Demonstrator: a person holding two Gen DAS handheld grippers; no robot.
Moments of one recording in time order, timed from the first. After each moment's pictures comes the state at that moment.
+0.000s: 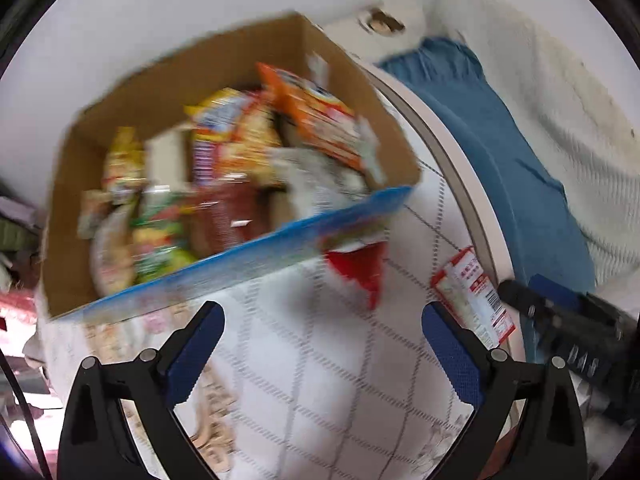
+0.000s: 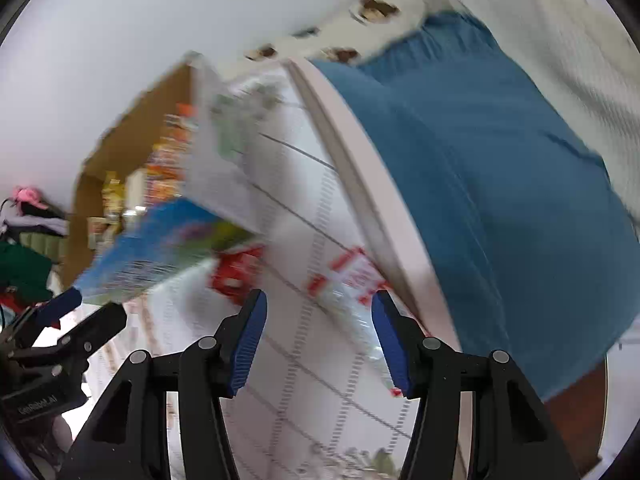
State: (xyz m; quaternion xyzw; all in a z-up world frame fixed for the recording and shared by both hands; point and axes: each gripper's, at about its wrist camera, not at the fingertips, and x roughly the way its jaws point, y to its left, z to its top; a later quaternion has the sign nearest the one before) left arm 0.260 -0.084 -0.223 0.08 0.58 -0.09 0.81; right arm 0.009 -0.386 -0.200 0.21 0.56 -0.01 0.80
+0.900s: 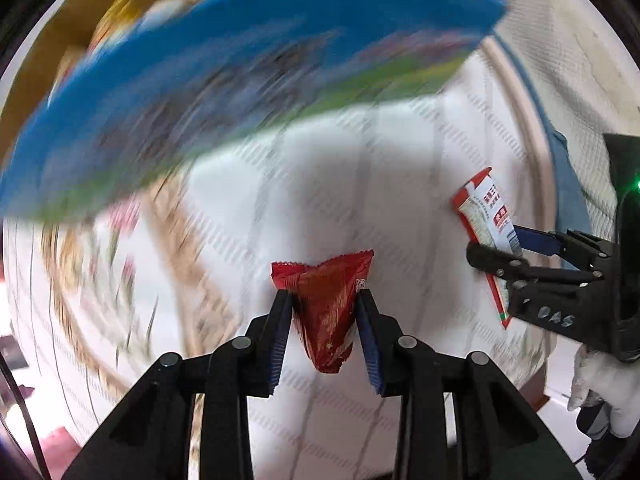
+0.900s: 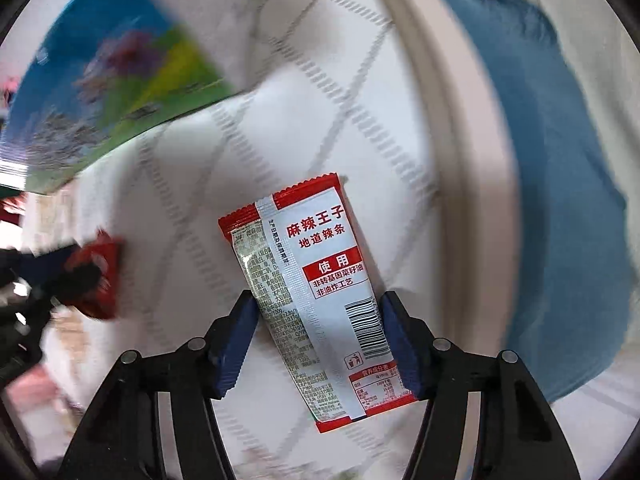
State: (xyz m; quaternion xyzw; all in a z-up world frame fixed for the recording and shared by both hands) left arm 0.197 0.006 -0.279 0.04 0.67 -0.09 0.74; right arm 0.015 -0.337 -0.306 0.09 0.66 0.07 0.74
